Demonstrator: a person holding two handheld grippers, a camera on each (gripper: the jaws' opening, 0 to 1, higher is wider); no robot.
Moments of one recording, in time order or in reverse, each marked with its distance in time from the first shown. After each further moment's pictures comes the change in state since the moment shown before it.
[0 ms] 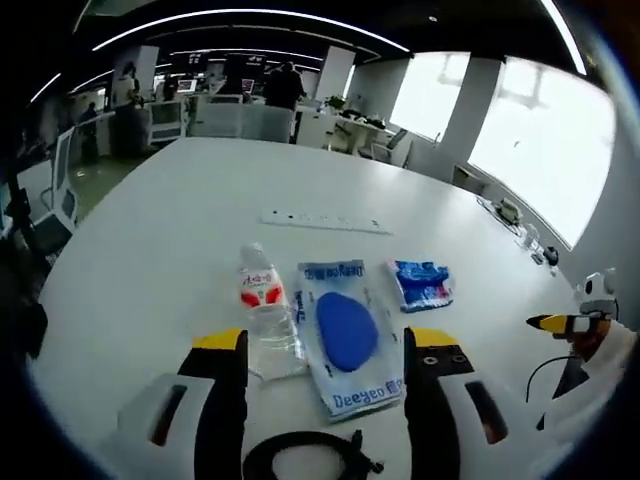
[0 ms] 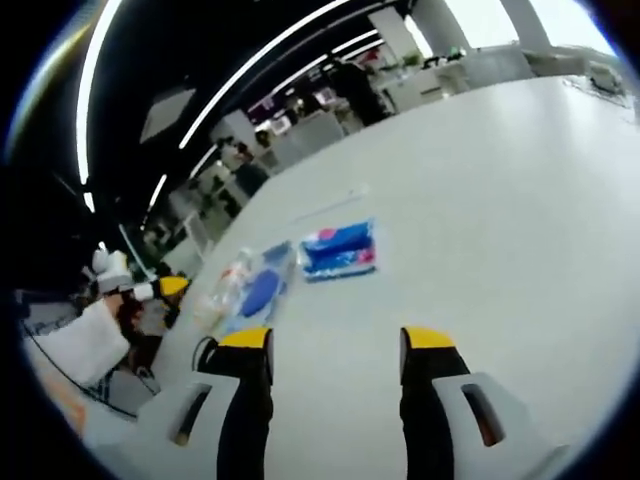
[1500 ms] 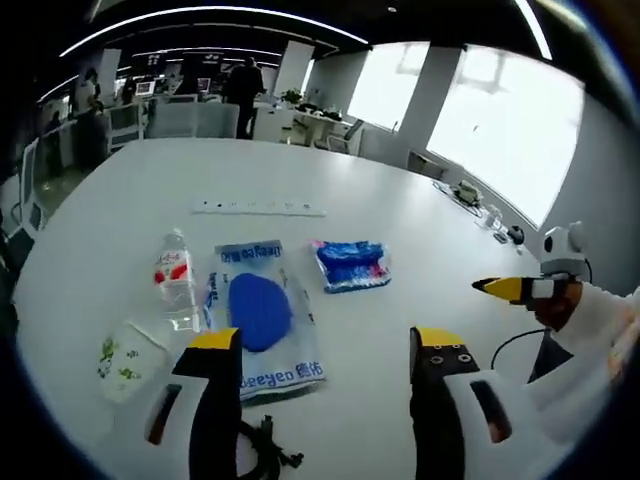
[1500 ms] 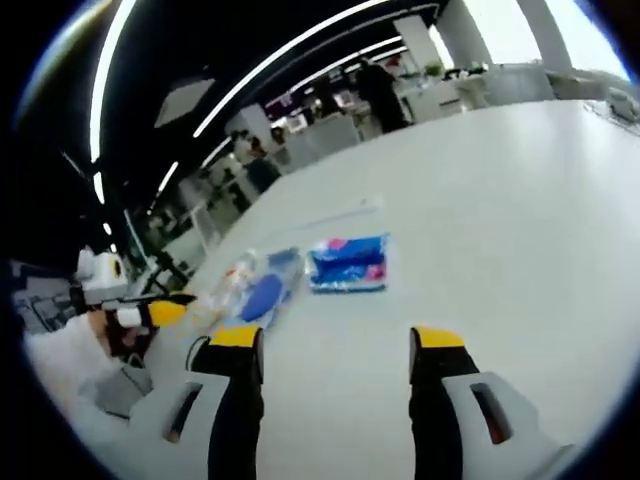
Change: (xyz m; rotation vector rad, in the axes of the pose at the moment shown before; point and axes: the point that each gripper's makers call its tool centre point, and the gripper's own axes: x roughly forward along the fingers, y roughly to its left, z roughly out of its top) left arm -0.016 -0.093 -0.042 0.048 -0.017 -0.157; right arm 0.007 0.003 0.012 -0.059 -0.037 0.012
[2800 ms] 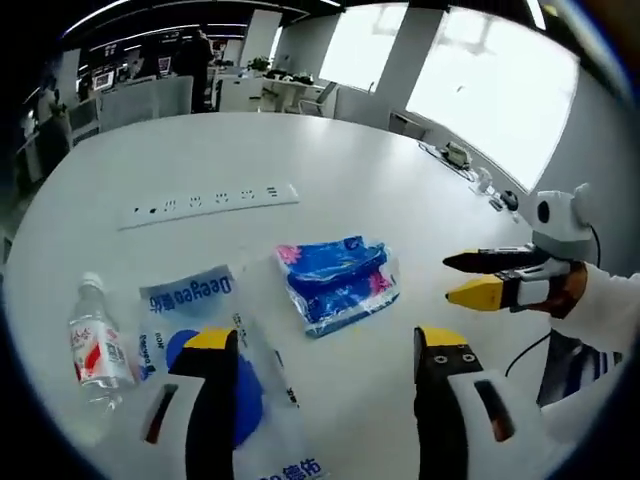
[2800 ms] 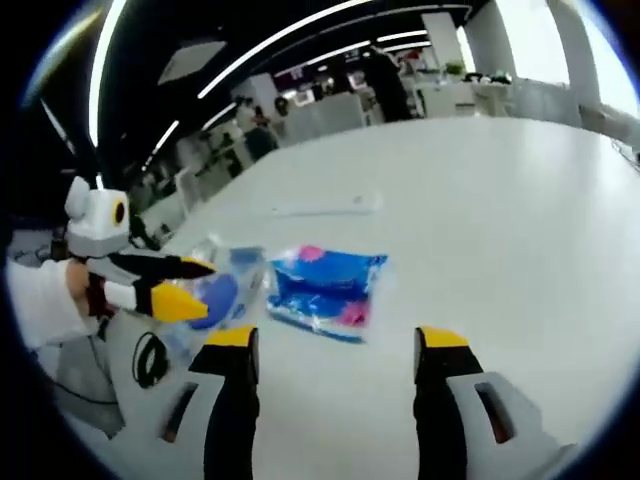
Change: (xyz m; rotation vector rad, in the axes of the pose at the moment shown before) left arm 0.123 -0.020 0.020 0.103 0.181 -0.107; right arm 0.093 -0.016 0.027 -0.200 0.110 -0.018
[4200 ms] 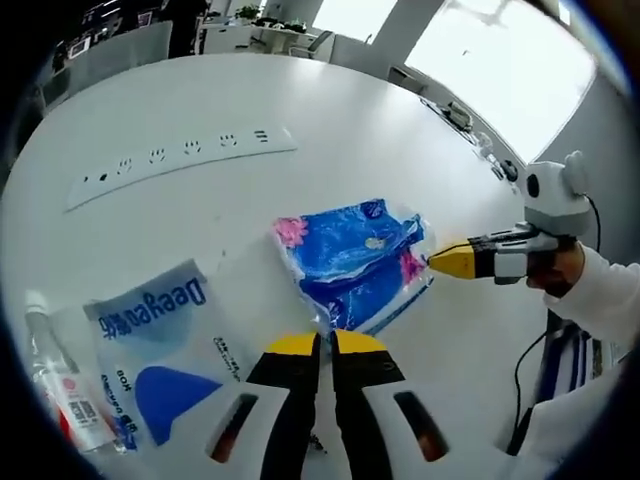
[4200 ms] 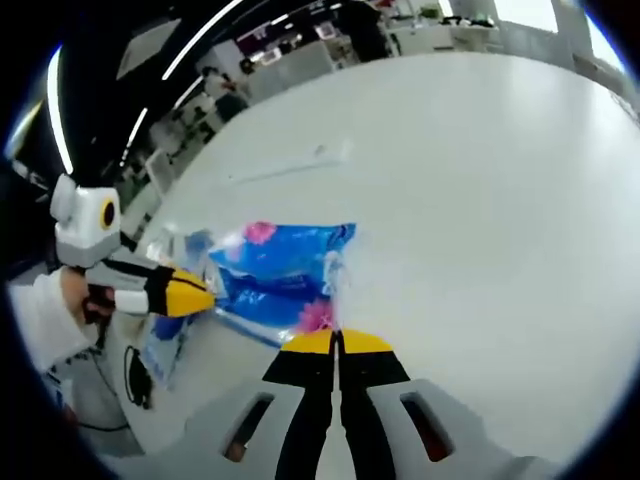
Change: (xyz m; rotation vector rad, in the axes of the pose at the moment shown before) left arm 0.075 0.019 -0.020 -0.002 0.254 -0.072; right arm 0.069 -0.042 -0.022 0.142 0.229 -0.038
